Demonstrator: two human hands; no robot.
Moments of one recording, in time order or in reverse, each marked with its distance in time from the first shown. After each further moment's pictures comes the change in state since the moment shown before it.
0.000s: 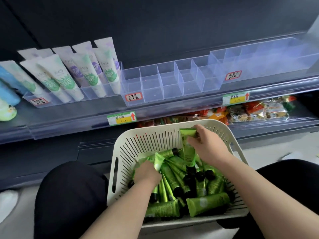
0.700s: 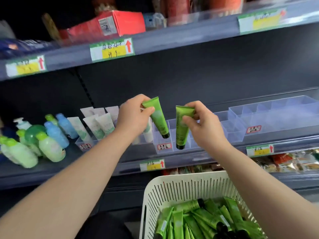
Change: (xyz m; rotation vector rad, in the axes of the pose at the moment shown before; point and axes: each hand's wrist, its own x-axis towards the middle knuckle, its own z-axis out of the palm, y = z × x) left_hand -0.028 0.072 -0.309 -0.371 0.729 0.743; right_hand 0.062 -0.154 -0.073 0.361 0.389 -0.396
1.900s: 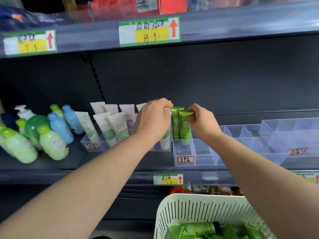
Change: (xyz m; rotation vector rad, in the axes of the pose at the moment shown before) left_hand 0.034 -0.036 0.012 0.209 0.031 0.043; right_hand 0.107 0.035 0.099 -0.318 -0.164 0.012
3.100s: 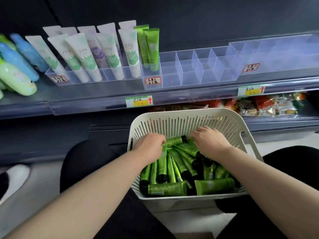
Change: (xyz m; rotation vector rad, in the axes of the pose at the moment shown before) left_hand -0.241 -0.009 0.103 0.272 -0.838 0.041; right_hand -0.256 0.131 -0.001 -0.602 -0.571 -0.061
